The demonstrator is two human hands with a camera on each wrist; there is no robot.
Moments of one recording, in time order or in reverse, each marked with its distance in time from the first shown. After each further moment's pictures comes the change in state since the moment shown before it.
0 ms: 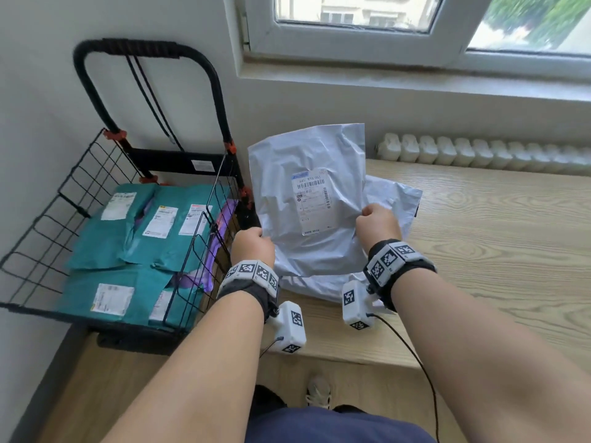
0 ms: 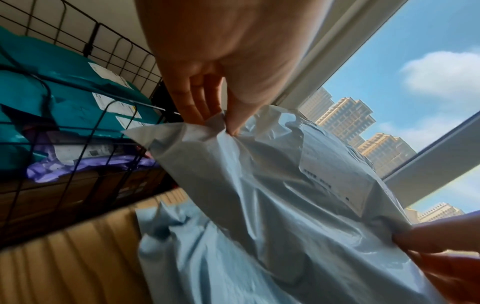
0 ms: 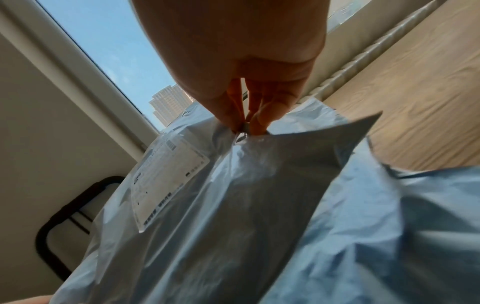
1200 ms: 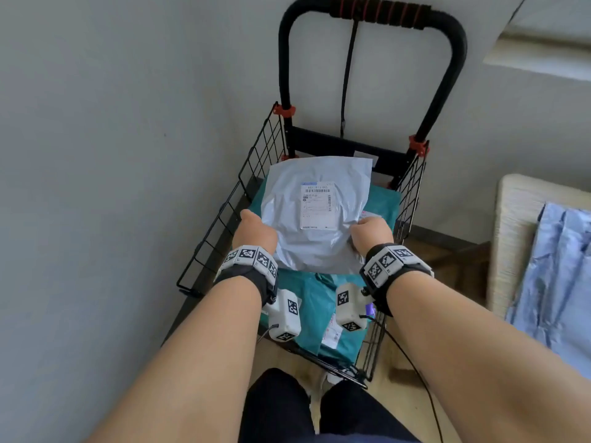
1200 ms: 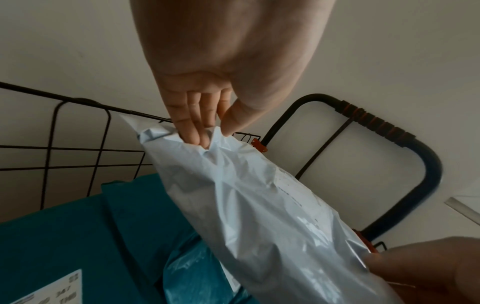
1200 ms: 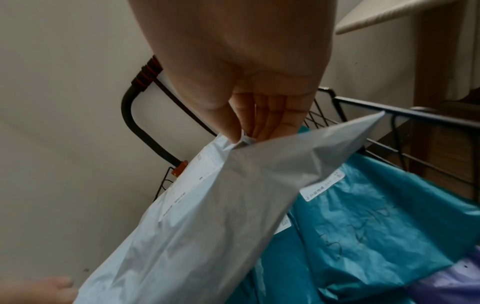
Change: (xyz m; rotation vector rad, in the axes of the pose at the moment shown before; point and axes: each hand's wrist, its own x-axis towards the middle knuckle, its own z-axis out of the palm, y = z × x) left_hand 0.231 -0.290 -0.253 -0.055 -0.008 -0.462; right_hand -0.029 -0.288 0.395 -0.082 -0.413 0.014
